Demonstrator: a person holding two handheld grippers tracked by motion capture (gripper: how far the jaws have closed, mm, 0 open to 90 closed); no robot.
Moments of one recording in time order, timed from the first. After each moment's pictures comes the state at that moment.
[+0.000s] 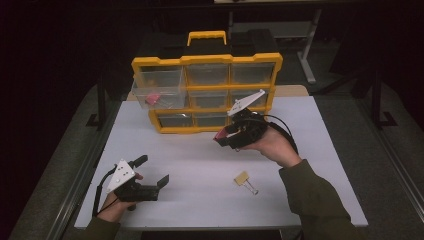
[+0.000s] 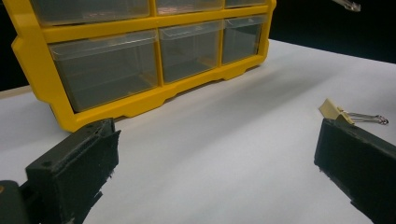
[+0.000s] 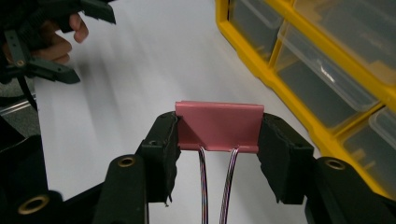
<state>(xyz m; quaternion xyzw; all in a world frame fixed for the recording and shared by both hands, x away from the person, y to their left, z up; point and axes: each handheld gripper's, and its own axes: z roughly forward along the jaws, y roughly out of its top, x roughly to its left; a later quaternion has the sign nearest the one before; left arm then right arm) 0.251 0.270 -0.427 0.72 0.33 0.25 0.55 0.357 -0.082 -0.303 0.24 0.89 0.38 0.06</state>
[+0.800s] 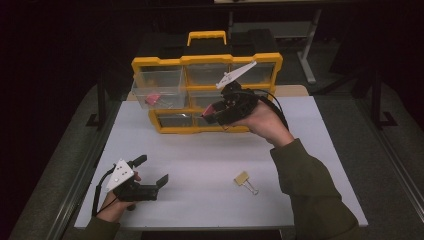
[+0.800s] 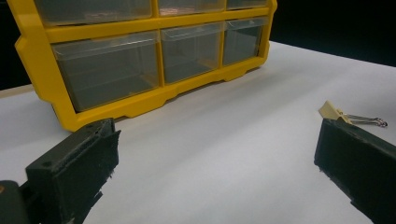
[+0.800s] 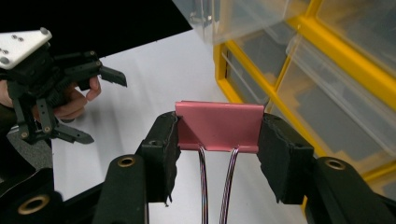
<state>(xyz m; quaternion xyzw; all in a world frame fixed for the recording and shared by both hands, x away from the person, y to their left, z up) 0.252 0.270 -0.426 0.72 0.33 0.25 0.56 0.382 -0.058 -0.247 0.22 0.88 0.42 0.07</state>
